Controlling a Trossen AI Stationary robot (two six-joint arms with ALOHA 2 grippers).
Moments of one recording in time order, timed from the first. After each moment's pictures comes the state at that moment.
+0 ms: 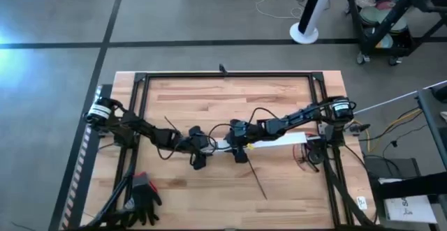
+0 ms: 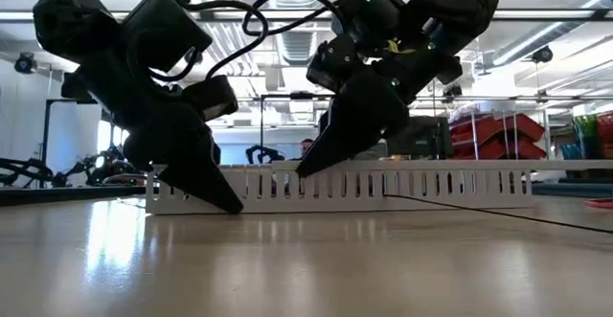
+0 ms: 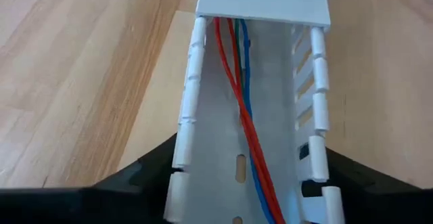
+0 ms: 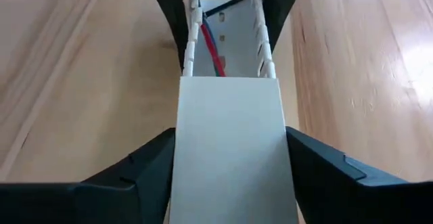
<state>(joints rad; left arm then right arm) -0.17 1.73 0.54 0.32 -0.23 -0.33 0.04 1.95 0.97 0.21 -0.08 -0.04</state>
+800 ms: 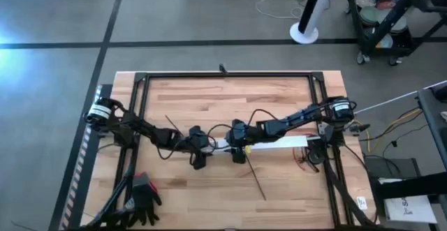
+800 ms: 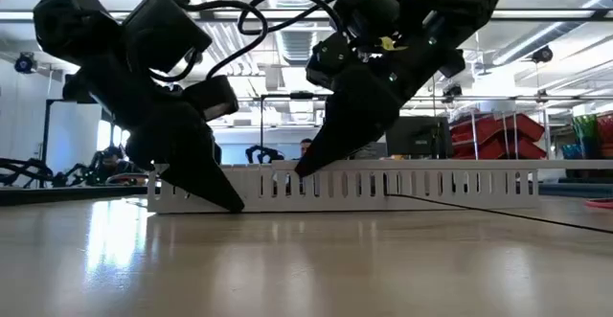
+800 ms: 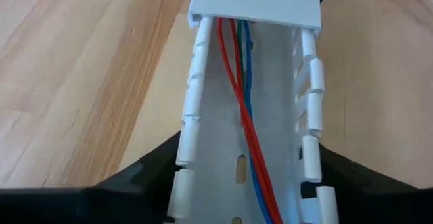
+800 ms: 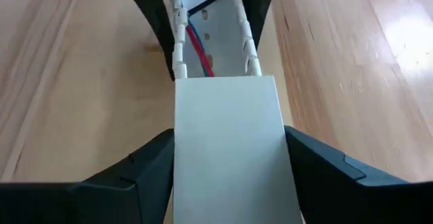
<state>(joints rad) -0.18 1.73 0.54 0.35 -0.21 -0.34 0.03 1.94 0.99 0.15 0.02 0.06</state>
